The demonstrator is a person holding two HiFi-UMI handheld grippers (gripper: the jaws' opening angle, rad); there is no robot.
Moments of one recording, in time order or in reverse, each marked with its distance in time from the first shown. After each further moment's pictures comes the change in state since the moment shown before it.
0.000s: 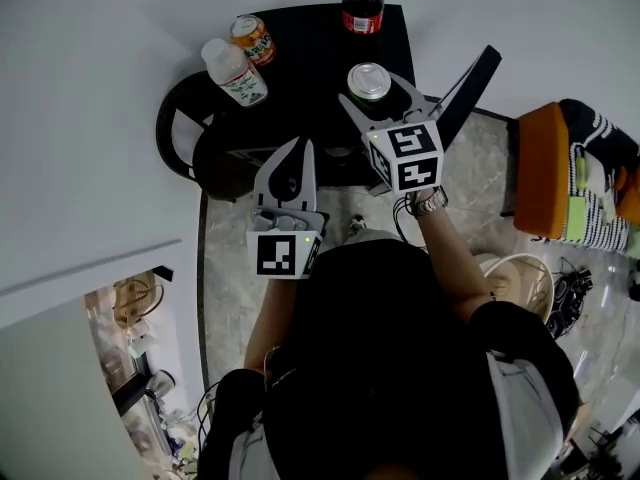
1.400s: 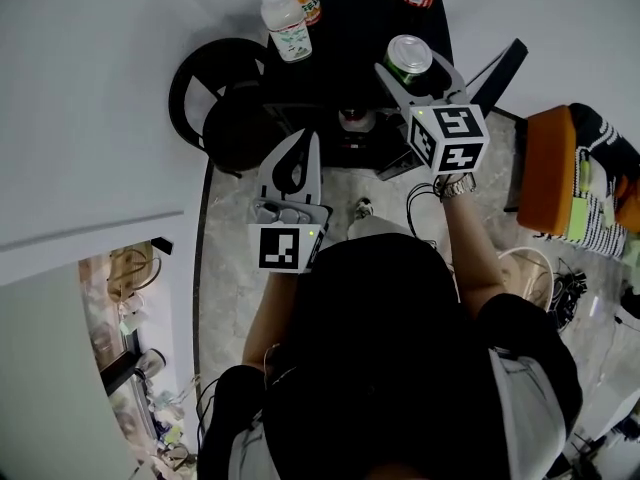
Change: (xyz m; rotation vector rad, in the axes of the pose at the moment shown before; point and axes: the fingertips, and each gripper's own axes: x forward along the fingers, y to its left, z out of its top) left arm -0.088 0.040 0.001 -0.016 -0.007 0.047; right arm -0.022 0.044 0.027 -0.025 -0.078 -0.015
